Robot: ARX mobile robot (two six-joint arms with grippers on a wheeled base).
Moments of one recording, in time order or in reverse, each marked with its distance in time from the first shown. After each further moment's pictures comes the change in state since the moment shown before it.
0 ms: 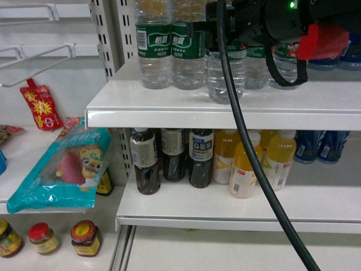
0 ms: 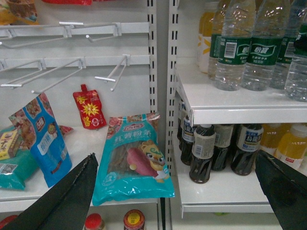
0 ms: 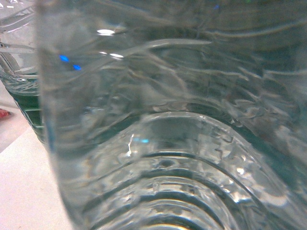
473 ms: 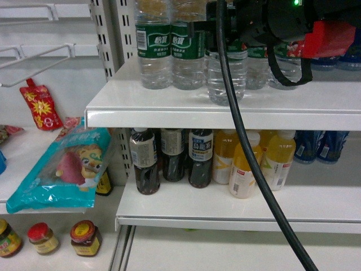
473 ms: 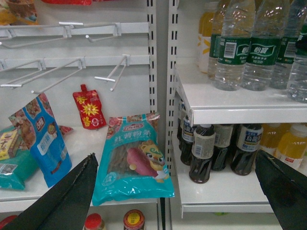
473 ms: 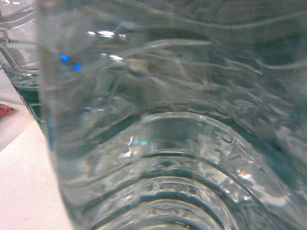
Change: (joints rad) left arm 0.000 0.000 0.000 0.000 0.000 0.000; right arm -0.001 -0.016 -0.009 -0.018 -0.008 0.000
